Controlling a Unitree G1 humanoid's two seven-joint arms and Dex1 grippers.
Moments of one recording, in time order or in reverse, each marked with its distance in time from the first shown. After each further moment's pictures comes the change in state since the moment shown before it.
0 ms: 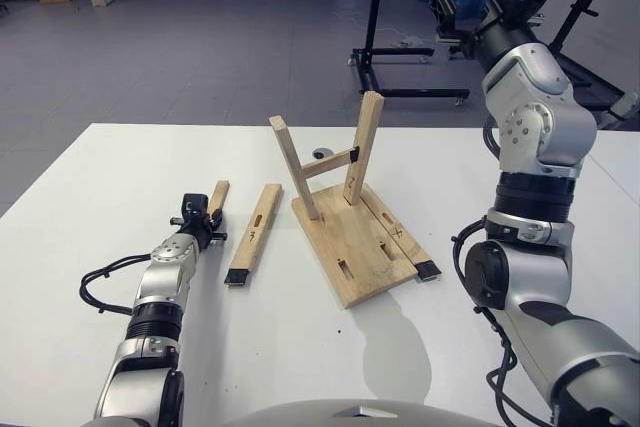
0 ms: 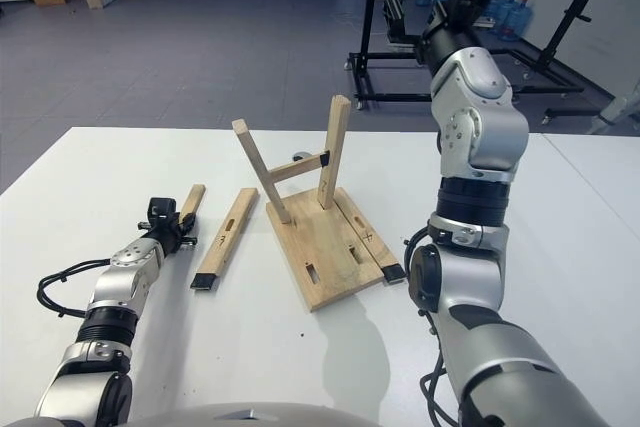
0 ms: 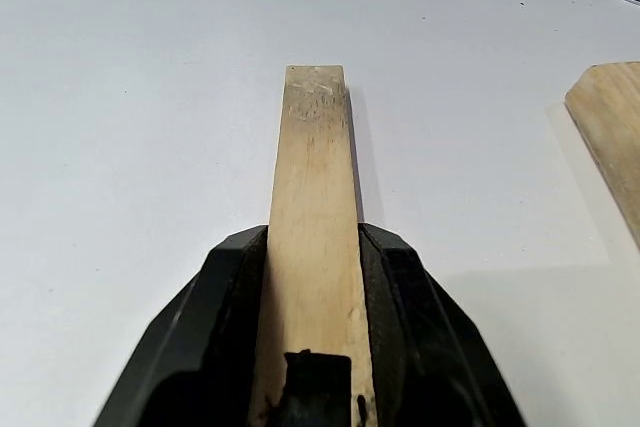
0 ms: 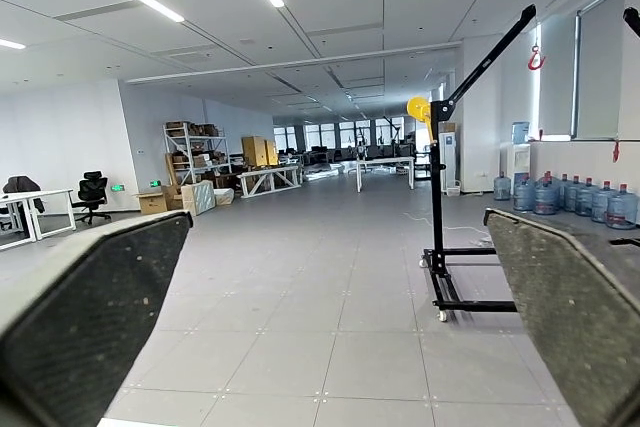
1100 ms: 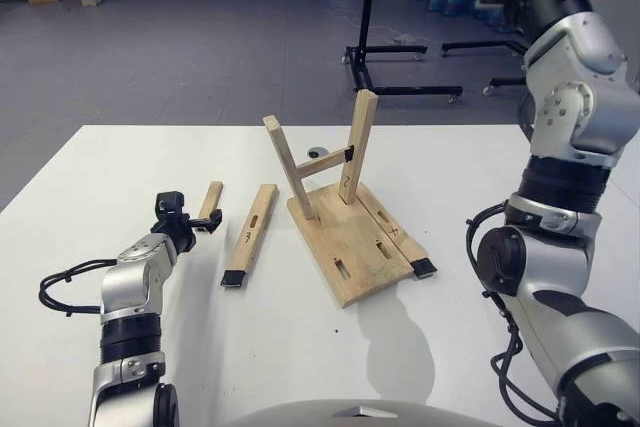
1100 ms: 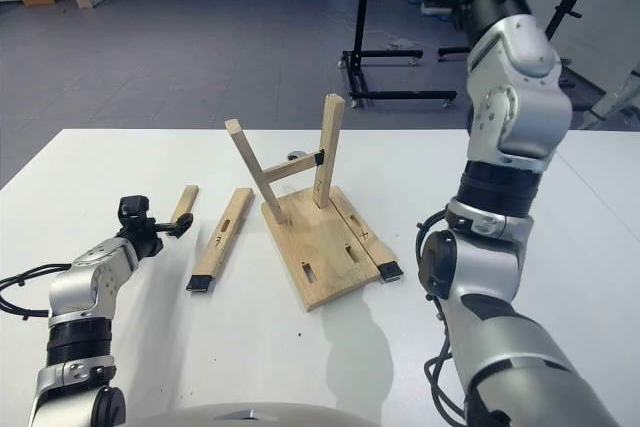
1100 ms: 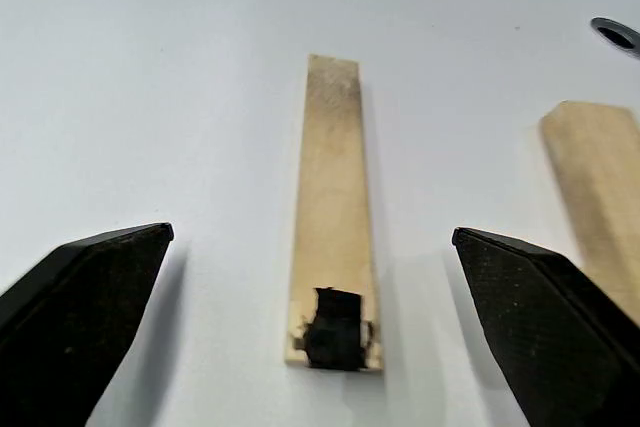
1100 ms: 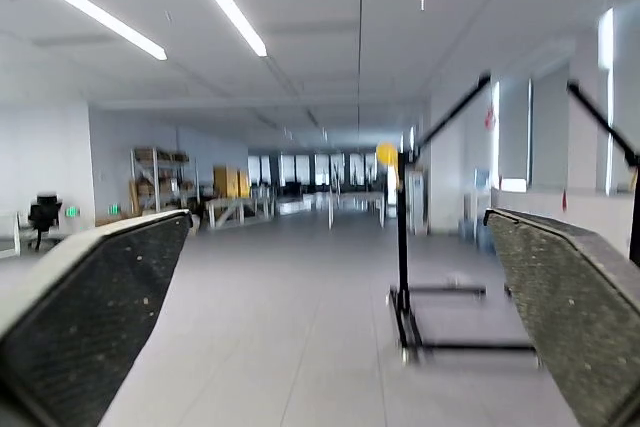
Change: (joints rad) left arm 0.041 0.000 0.179 -0.275 -0.066 0.327 -0.068; right arm -0.022 -0.041 -0.048 -0.013 -0.075 -0.003 0.058
